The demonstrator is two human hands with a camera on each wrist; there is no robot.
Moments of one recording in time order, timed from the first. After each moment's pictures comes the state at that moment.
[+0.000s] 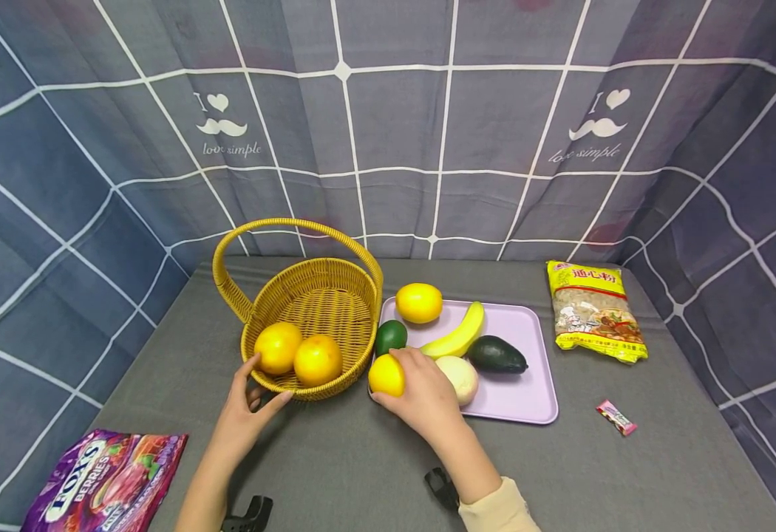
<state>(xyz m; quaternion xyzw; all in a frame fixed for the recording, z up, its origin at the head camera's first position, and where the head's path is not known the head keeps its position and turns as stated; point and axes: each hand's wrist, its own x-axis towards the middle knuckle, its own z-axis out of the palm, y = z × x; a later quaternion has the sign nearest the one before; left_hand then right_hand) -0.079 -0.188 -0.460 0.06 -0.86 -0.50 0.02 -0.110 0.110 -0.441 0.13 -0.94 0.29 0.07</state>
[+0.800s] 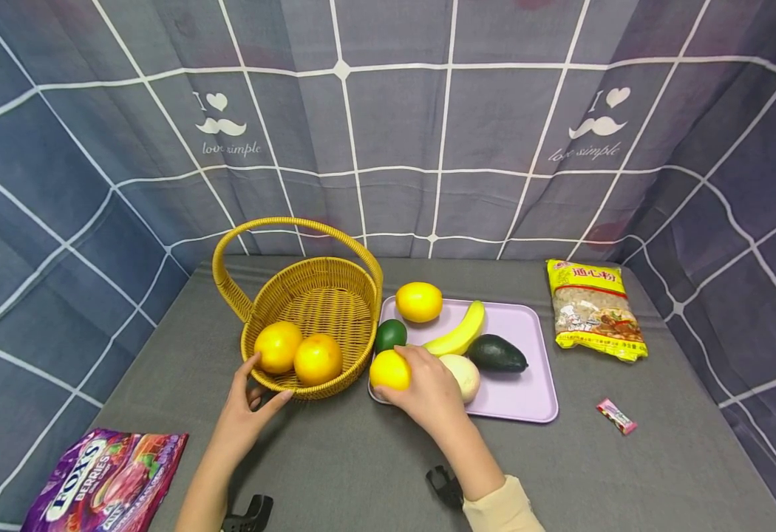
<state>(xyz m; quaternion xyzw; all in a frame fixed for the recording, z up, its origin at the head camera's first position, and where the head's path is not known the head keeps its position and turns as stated) -0.078 -0.186 -0.458 0.06 -0.87 -0.50 0.02 -0.111 0.115 -0.438 0.12 -0.94 0.32 0.09</state>
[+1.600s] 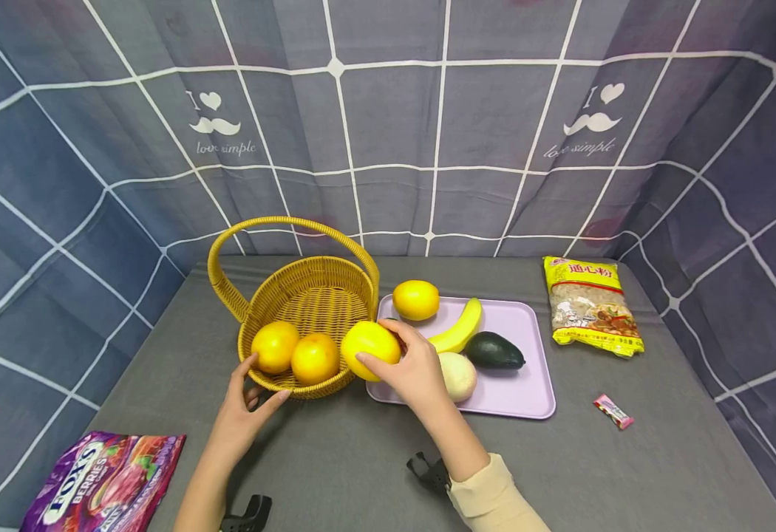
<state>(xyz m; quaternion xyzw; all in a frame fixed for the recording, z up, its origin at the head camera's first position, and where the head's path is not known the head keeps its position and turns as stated) -0.077 -0.186 -0.457 0.06 -0.86 -0.50 0.01 -0.122 0.097 -0.408 0.08 -0.78 0.62 0.05</state>
